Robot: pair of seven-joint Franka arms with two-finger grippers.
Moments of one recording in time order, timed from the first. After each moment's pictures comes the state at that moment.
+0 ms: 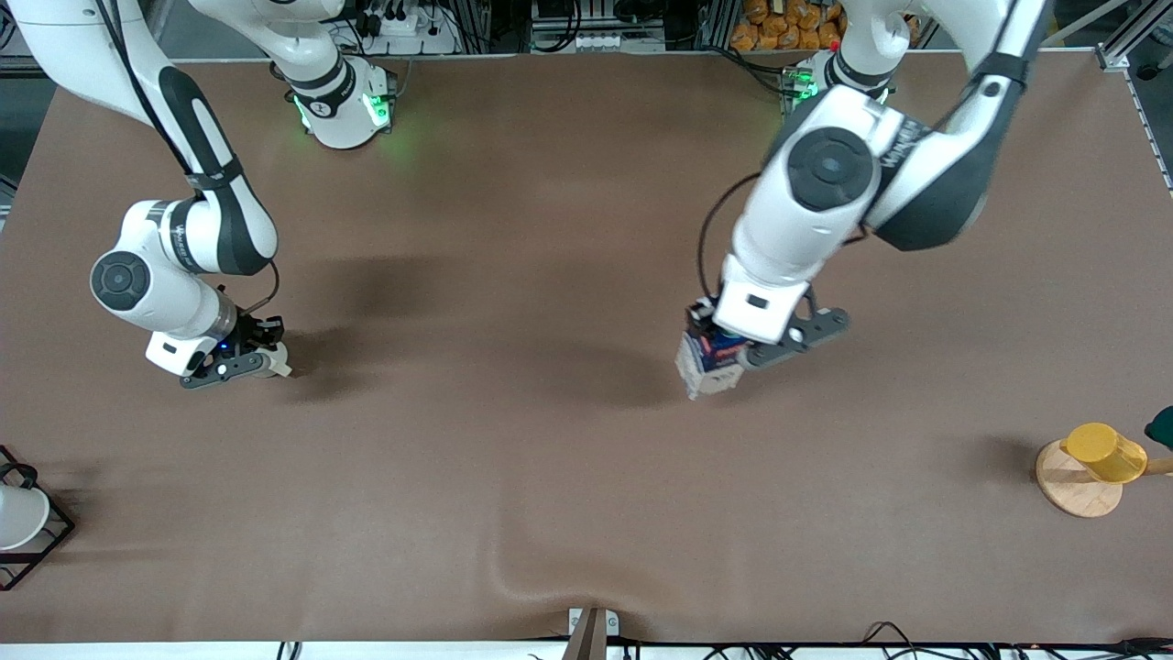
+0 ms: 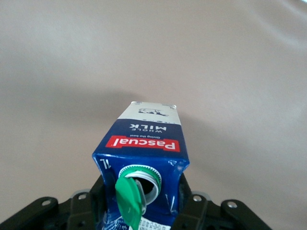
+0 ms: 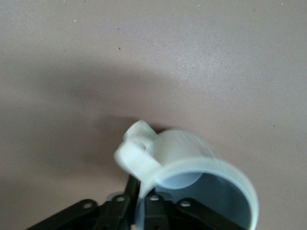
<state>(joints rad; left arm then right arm) -0.15 0.39 -0.42 -1.47 0.13 1.86 -0.96 -0.03 0.32 -0.04 -2.18 -0.08 2.40 -0.33</state>
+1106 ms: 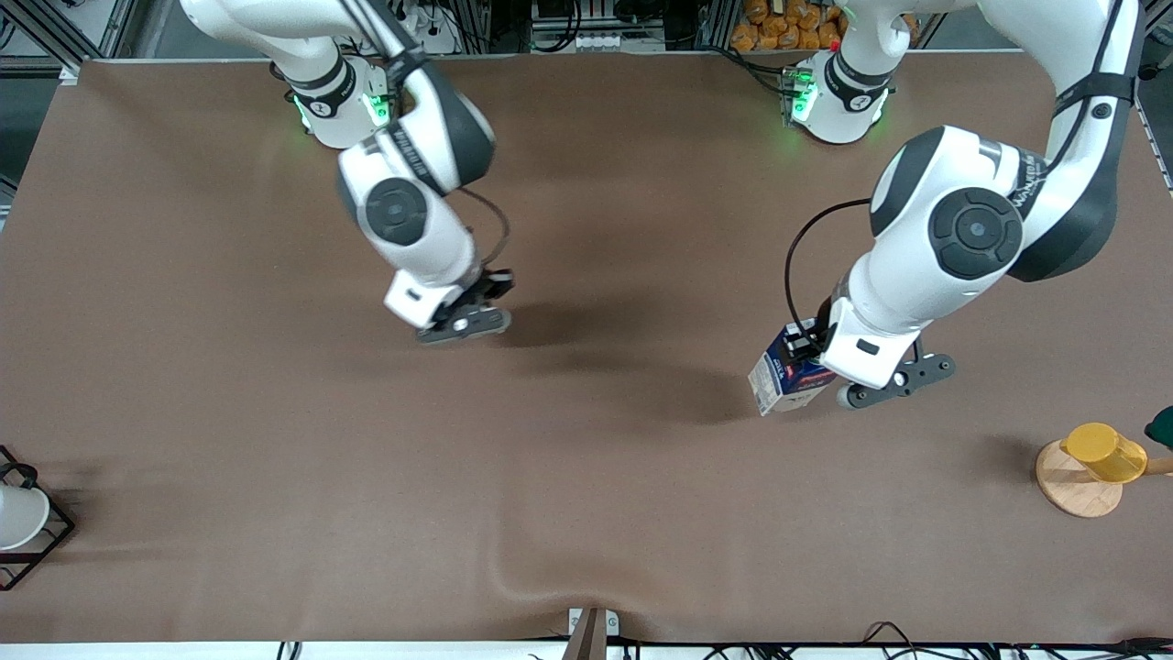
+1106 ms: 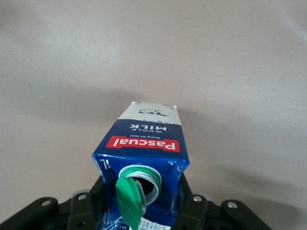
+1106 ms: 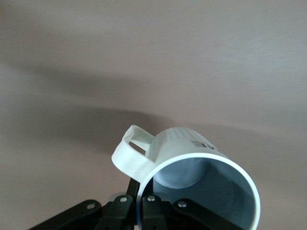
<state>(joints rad) 0.01 0.39 -0.42 -1.47 0.13 1.80 -0.74 0.61 0.37 0.02 -1.79 0.14 2.09 0.37</state>
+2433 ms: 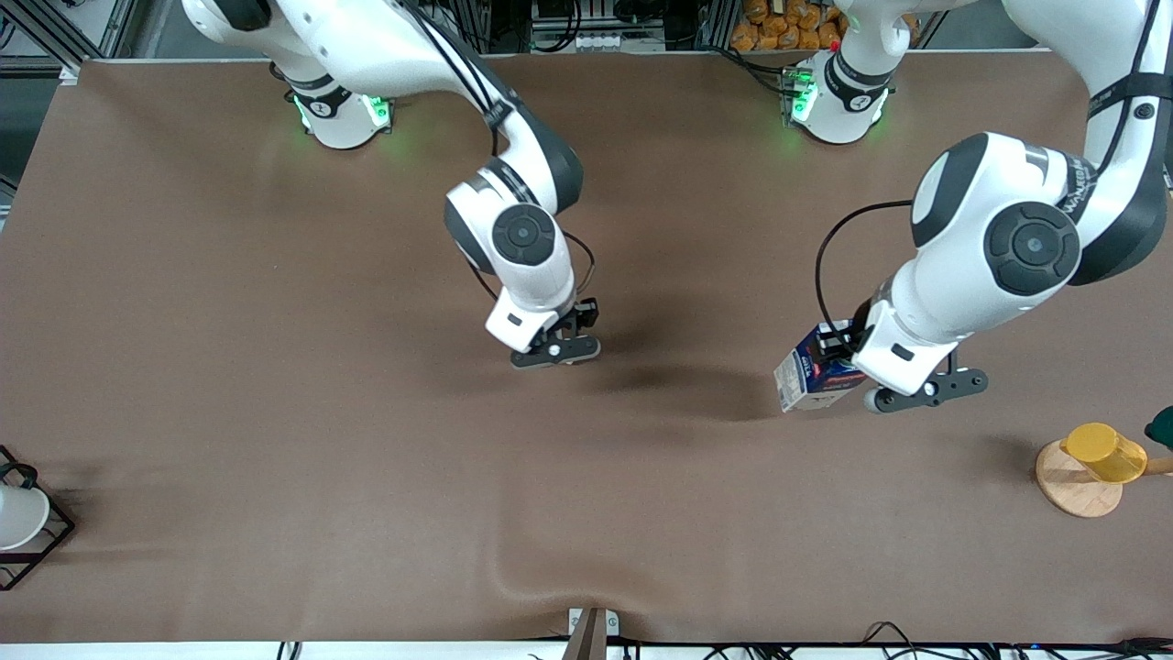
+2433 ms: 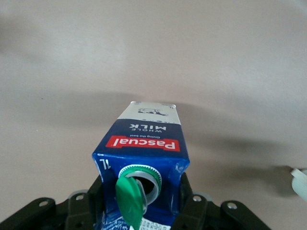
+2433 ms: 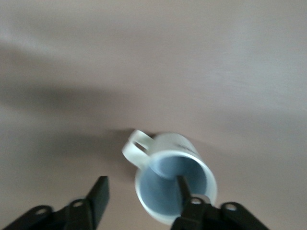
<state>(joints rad) 0.07 0.39 -0.48 -1.47 0.13 1.75 -0.58 0.69 0.60 -0.03 -1.41 0.06 1.98 0.51</state>
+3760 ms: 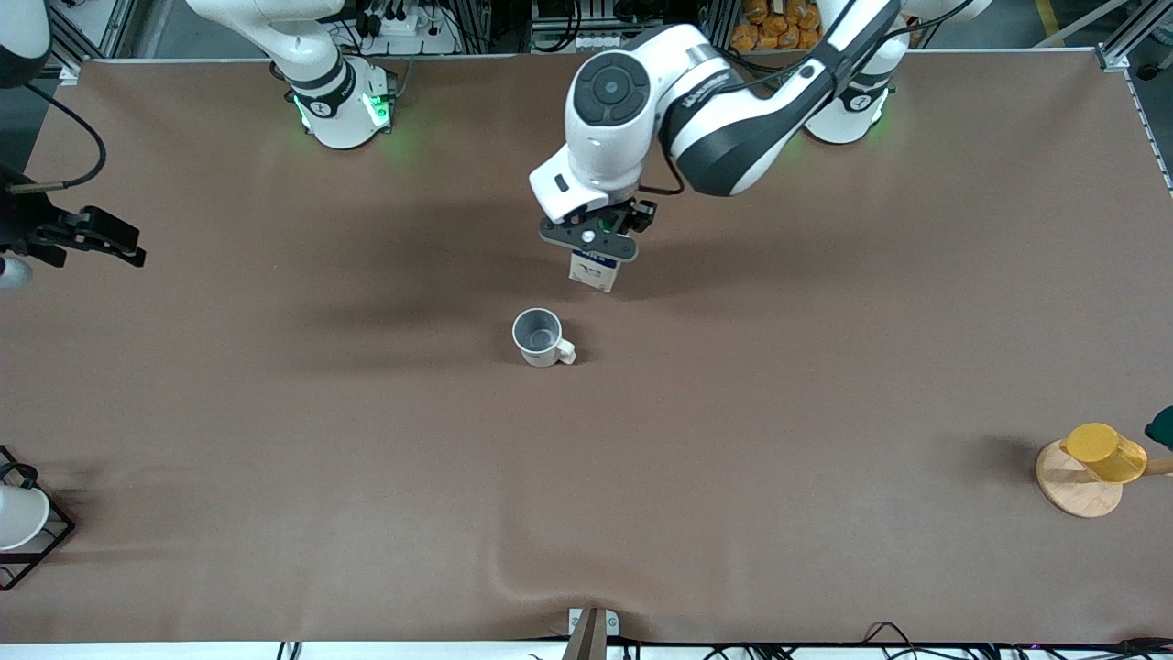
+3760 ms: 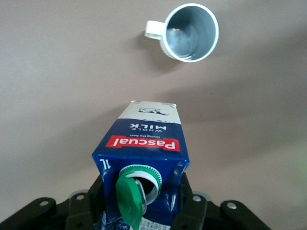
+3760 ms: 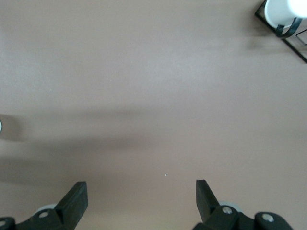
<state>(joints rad) -0.33 0.50 -0.66 -1.49 0.14 1.82 -0.68 0.04 -0.02 -0.11 -1.66 -0.03 1.62 -0.07</state>
